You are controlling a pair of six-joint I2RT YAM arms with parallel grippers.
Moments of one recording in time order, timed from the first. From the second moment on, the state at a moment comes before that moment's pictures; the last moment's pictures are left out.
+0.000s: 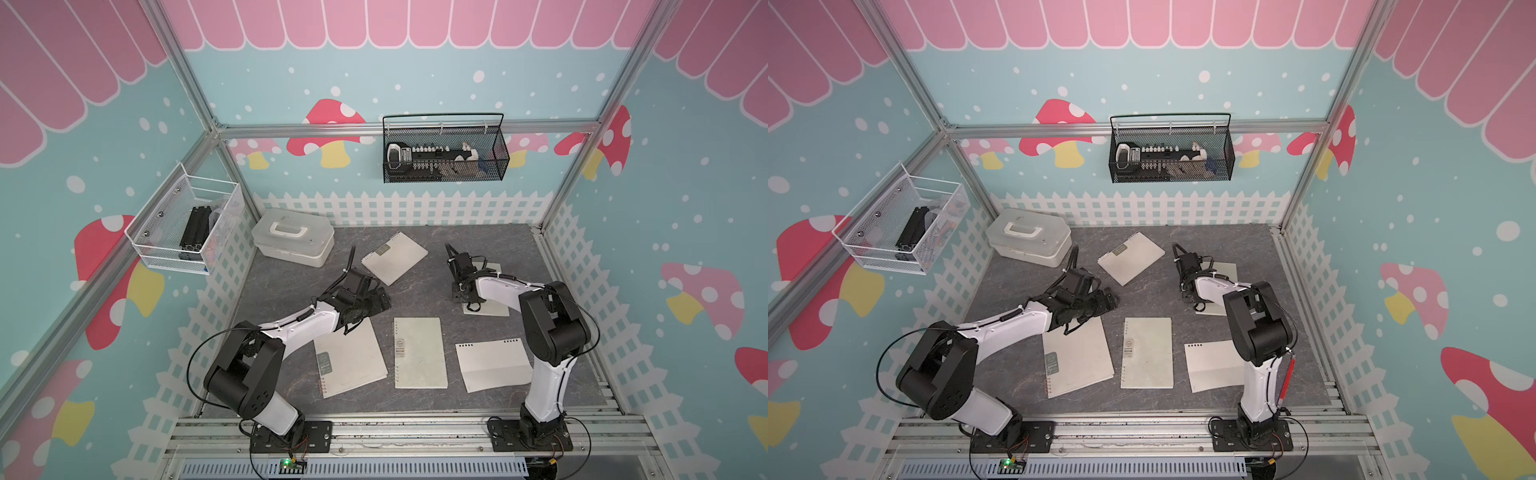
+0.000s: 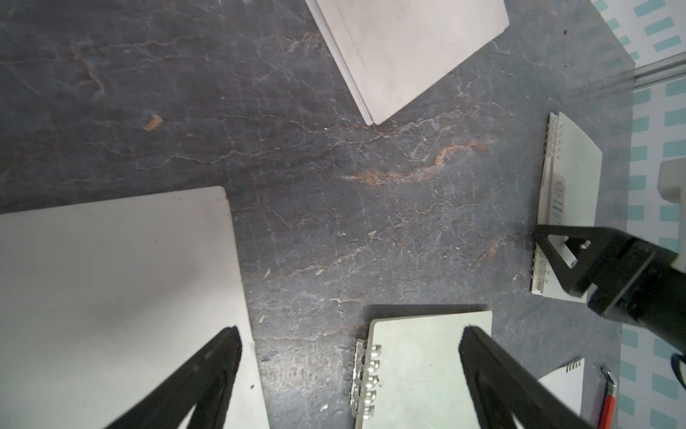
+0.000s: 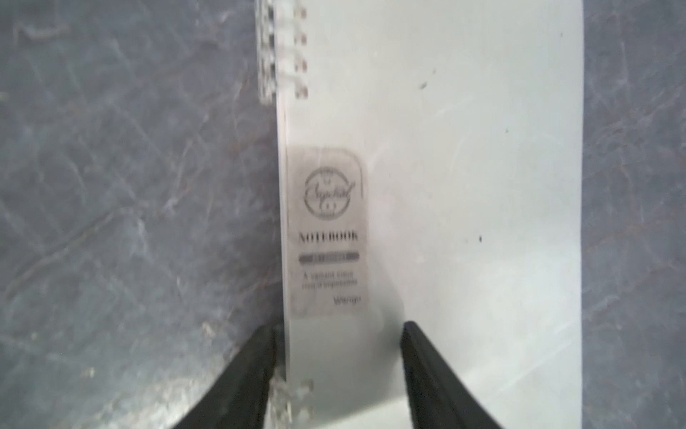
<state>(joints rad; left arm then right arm) -0.51 1.56 0.90 -0.21 0.07 -0.79 0.35 1.96 1.25 -0.47 0.36 0.33</state>
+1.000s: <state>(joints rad) -0.53 1.54 0.89 -0.20 0.05 -0.79 0.18 2.00 1.60 -0.75 0.02 0.17</state>
